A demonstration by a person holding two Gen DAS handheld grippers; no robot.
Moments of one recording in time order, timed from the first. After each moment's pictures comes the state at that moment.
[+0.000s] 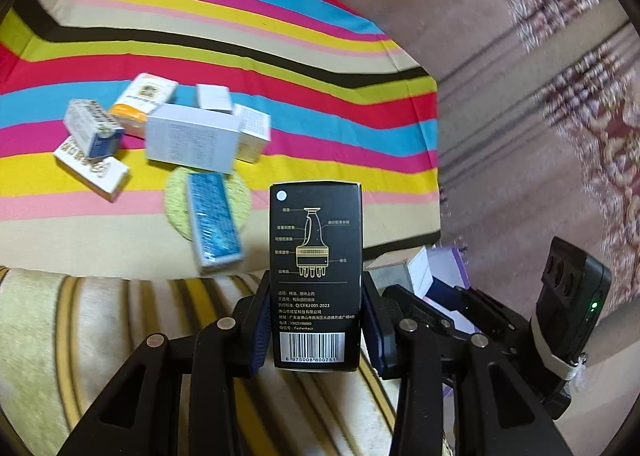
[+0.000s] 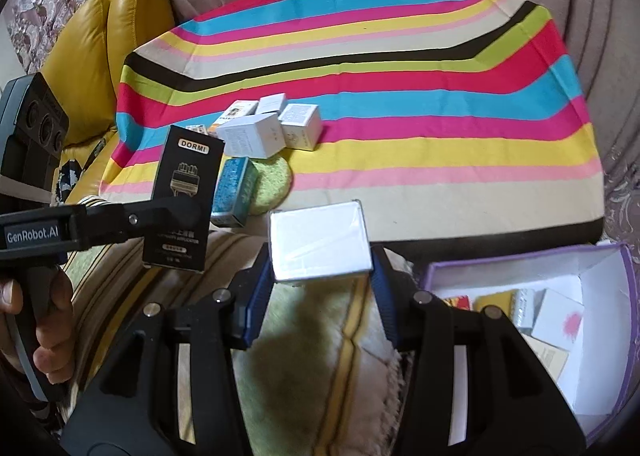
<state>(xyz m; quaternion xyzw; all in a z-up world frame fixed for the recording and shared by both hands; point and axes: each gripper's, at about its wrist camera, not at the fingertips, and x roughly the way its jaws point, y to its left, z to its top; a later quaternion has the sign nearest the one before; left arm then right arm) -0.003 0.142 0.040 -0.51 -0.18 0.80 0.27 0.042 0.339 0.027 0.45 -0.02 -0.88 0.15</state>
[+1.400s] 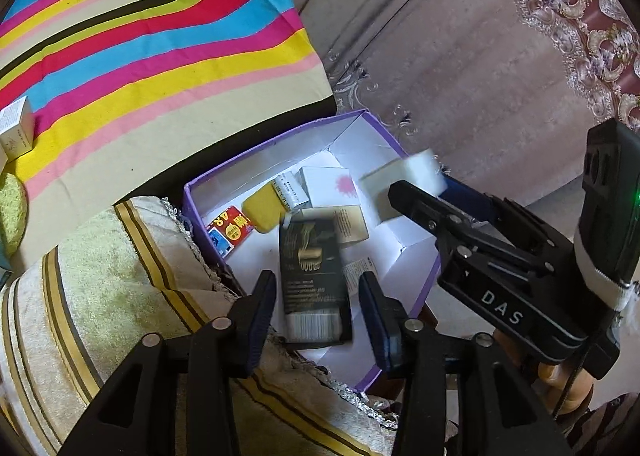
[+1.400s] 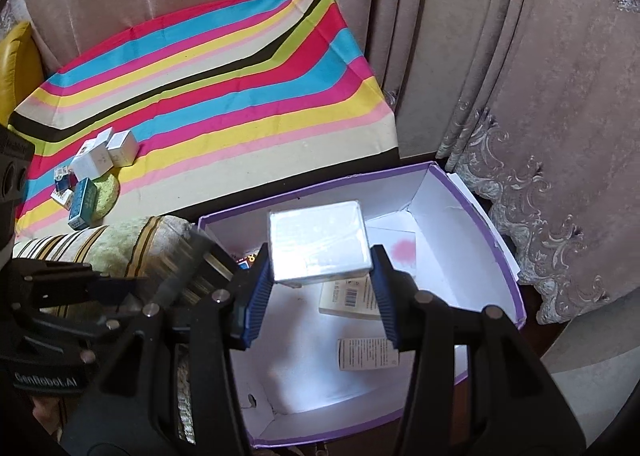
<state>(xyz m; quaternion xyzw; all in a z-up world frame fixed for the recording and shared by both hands) 0.053 0.310 0.027 -0.56 0.00 0.70 0.44 0.110 0.468 0.050 0.44 -0.03 -0.89 -0.11</state>
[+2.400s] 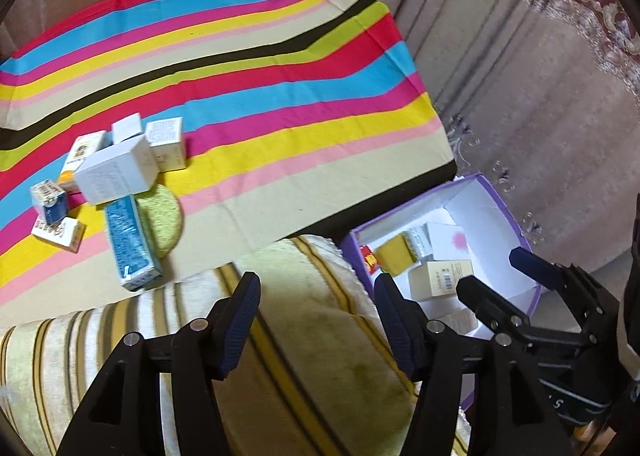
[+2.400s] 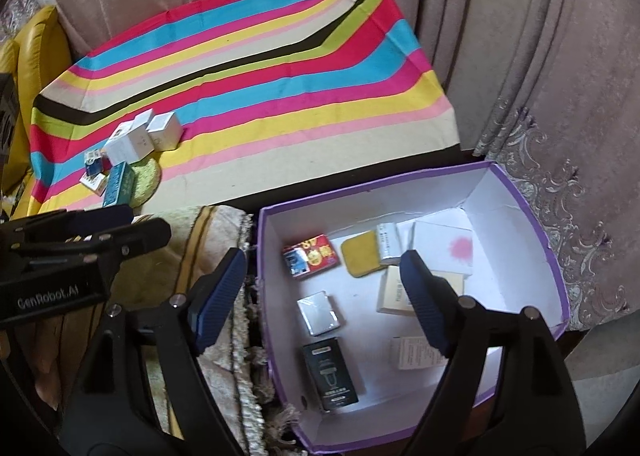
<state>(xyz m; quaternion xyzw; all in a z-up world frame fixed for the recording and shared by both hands) 0.022 0.243 0.042 -0.51 0.02 0.81 0.28 0.094 0.415 0.038 0.46 -0.03 -0.89 -0.04</state>
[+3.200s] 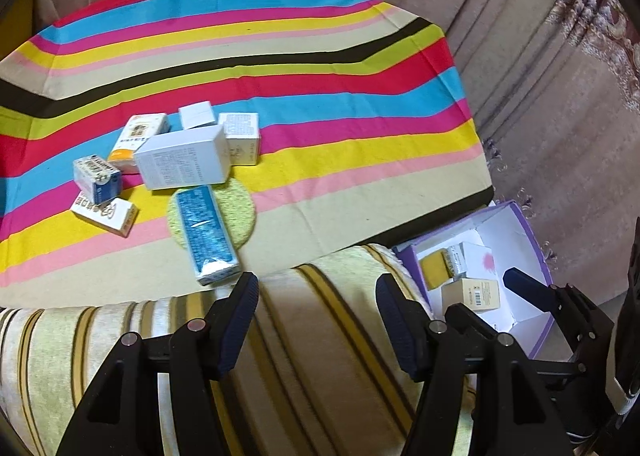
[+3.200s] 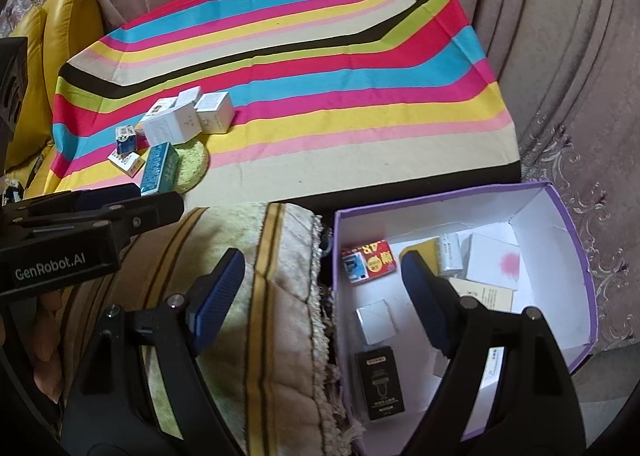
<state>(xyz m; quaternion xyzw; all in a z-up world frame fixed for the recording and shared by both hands) 0.002 0.191 0.041 -0.51 -0.01 0.83 0.22 0.072 0.361 0.029 0.47 -0.01 -0.88 0.01</state>
